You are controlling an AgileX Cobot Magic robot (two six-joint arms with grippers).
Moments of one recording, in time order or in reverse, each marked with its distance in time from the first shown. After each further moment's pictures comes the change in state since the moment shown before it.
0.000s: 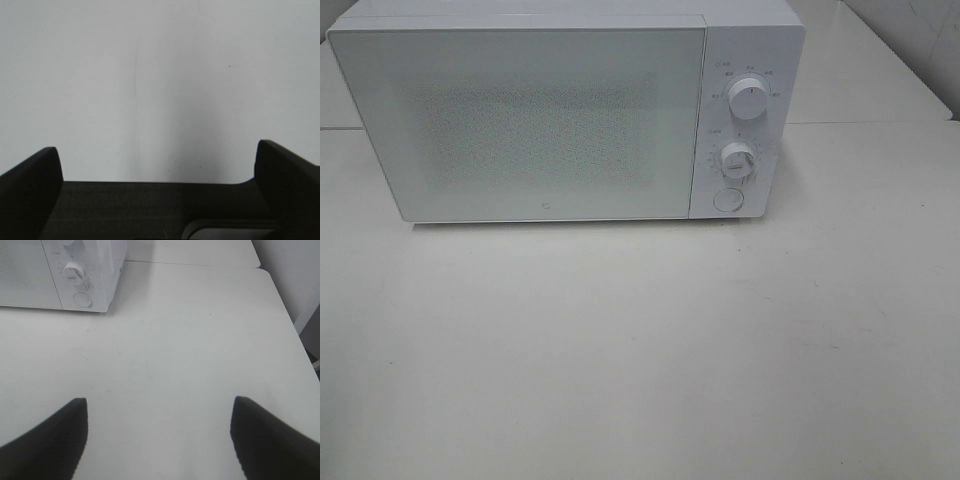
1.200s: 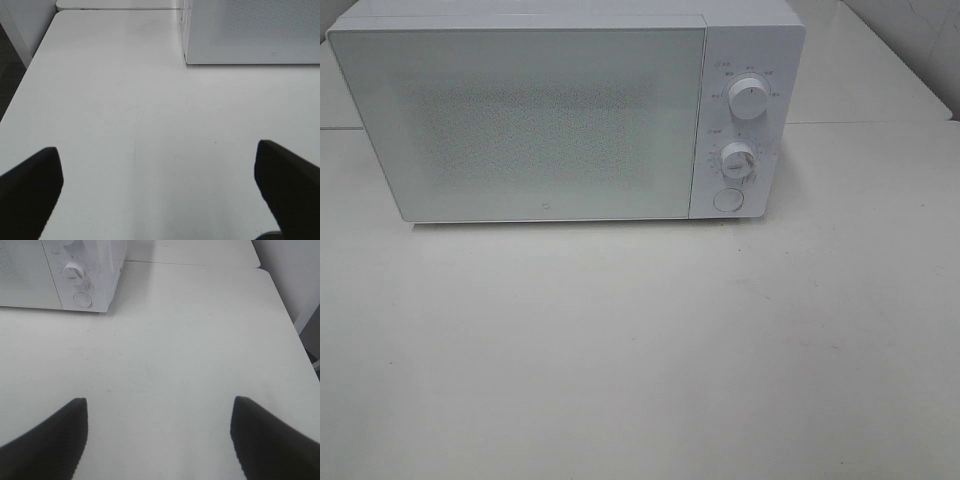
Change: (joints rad) left arm 0.000 -0.430 0.058 -0.025 -0.055 0.007; right arm 0.000 0.000 0.000 0.000 0.000 0.000
